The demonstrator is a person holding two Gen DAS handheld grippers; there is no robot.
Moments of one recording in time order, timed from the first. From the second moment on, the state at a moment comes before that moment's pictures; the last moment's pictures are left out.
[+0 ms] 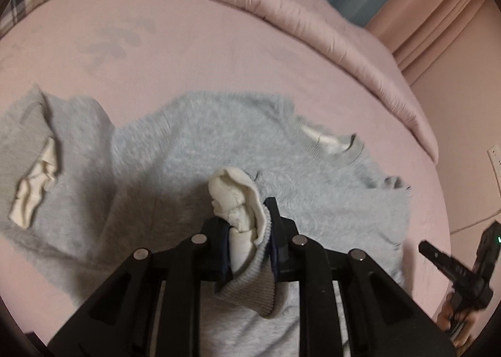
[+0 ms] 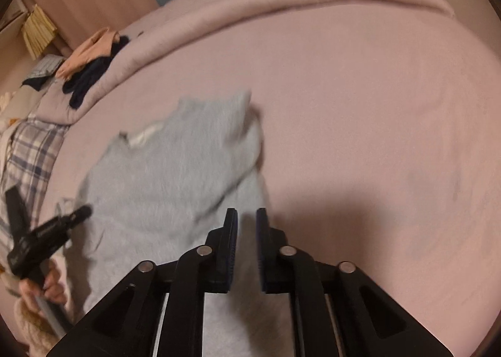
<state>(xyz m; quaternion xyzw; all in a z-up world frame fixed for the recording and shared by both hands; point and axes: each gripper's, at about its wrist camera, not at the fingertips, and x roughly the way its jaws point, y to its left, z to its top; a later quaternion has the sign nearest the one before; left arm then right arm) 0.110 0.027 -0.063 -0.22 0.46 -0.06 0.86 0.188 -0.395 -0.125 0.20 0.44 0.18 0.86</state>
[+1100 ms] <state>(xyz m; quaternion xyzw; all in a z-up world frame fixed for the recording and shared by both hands) 0.130 0.023 -0.090 -0.21 0.50 -0.05 0.84 0.309 -0.358 -0.131 0.19 0.46 0.15 0.85</state>
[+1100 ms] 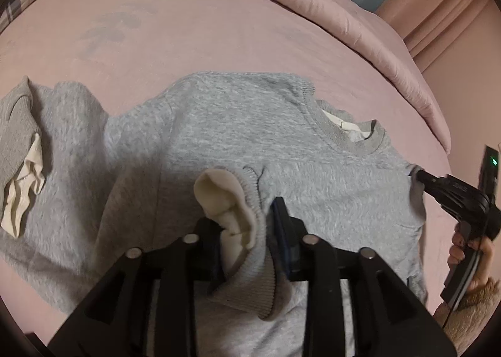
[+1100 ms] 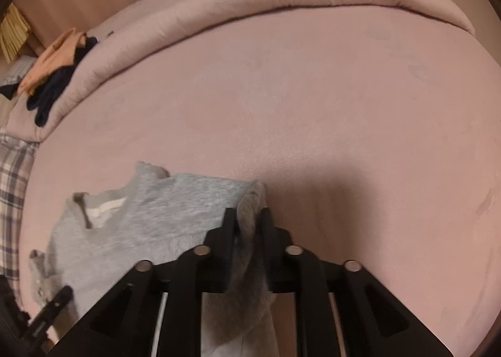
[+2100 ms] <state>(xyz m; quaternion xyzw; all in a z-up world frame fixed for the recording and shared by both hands) 0.088 0.031 -0.090 -0.24 0.50 -0.06 0.83 0.174 -0.374 -0.137 0.20 0.44 0.20 0.85</state>
